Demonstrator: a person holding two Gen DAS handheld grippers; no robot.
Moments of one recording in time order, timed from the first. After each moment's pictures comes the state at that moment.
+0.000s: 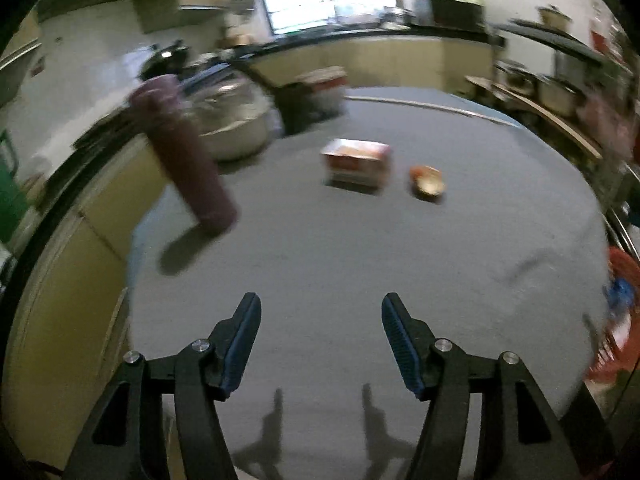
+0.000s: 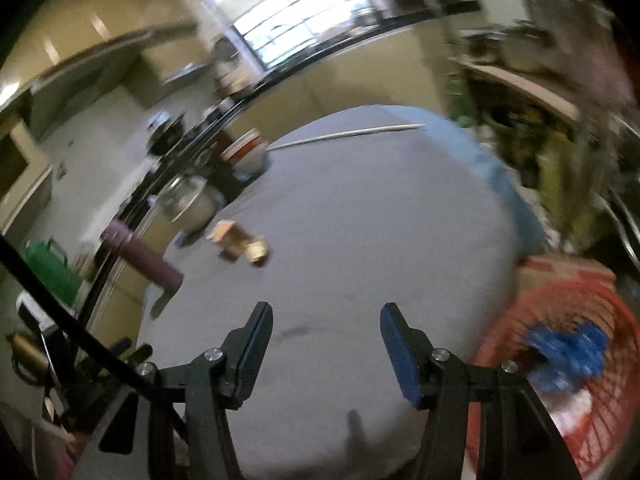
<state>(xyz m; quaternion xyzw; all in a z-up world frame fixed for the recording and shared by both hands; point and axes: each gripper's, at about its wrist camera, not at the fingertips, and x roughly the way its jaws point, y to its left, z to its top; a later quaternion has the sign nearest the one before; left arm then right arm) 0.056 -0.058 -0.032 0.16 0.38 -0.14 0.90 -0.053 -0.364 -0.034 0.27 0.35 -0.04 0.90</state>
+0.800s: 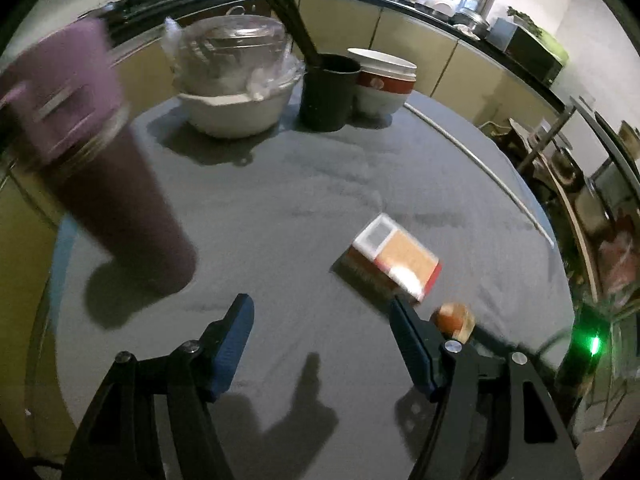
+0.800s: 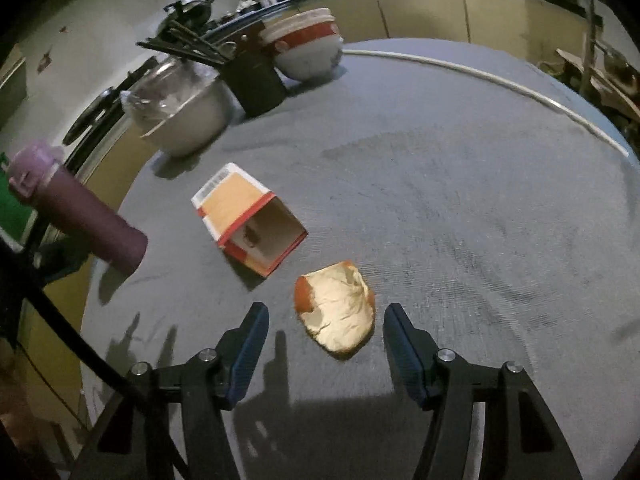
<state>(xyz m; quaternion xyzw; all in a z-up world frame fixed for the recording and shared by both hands) 0.262 -0.094 -0.030 -0.03 0.52 -0.13 0.84 0.203 -0.289 -0.121 0.18 0.47 0.01 0.86</state>
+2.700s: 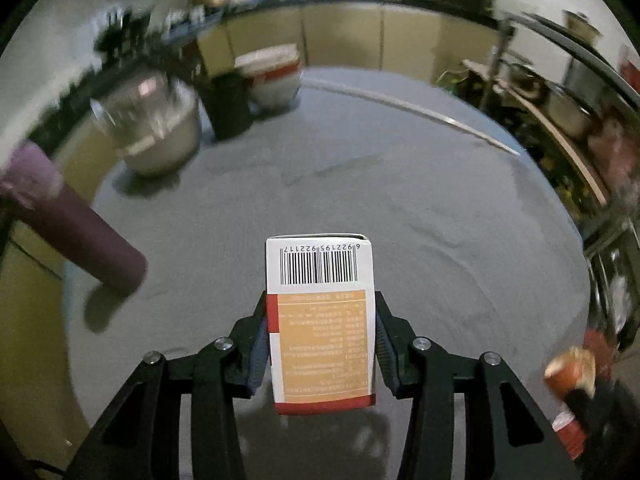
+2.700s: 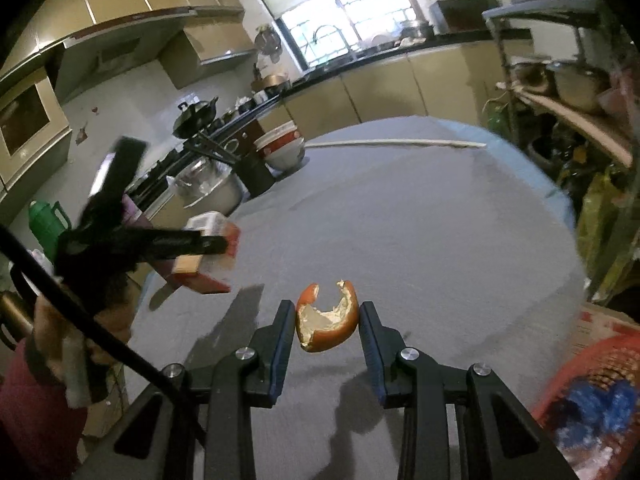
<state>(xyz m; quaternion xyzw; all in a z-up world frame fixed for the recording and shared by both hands) 0.137 -0.203 -0.004 0.14 0.46 -0.17 0.86 -0.025 -0.348 -0.050 0.23 0.31 -0.03 0.92</state>
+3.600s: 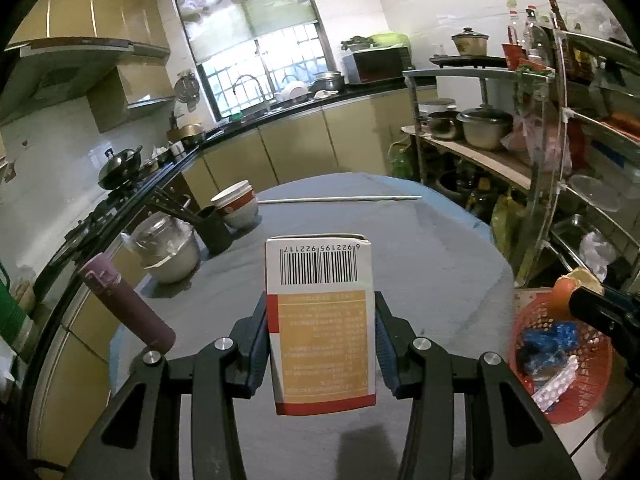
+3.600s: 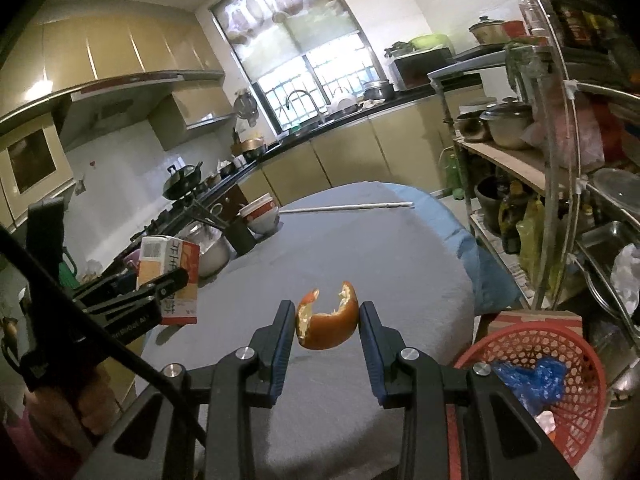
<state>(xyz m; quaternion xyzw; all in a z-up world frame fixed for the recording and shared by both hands) -0.022 -0.228 0.057 0.21 0.26 -0.23 0.91 -0.153 -0.376 0.009 0.24 0.22 -0.09 0.94</state>
